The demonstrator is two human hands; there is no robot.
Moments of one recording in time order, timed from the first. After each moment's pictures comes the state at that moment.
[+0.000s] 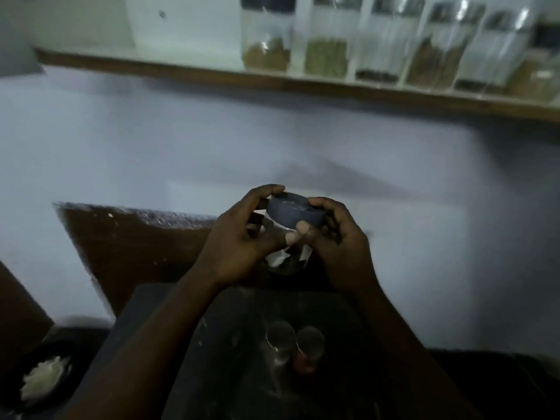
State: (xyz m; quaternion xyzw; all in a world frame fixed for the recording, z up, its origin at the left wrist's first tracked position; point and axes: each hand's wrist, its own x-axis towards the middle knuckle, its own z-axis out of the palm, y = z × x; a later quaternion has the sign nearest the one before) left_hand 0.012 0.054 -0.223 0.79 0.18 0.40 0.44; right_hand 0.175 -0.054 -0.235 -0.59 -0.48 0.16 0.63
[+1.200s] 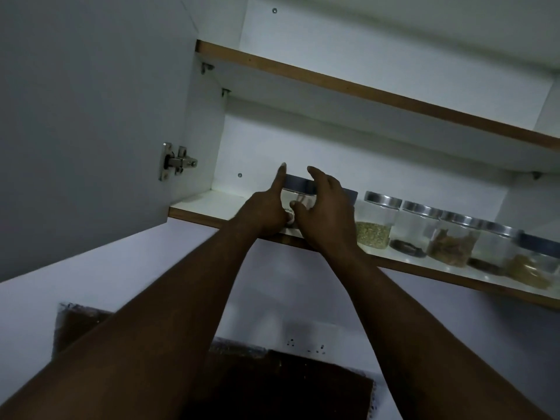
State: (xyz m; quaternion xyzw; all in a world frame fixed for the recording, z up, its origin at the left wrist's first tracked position) left_hand -0.013 0.254 0.002 0.85 0.31 0.39 0.18; right_hand 0.082 0.140 0.014 -0.66 -0.57 -0.25 0.42
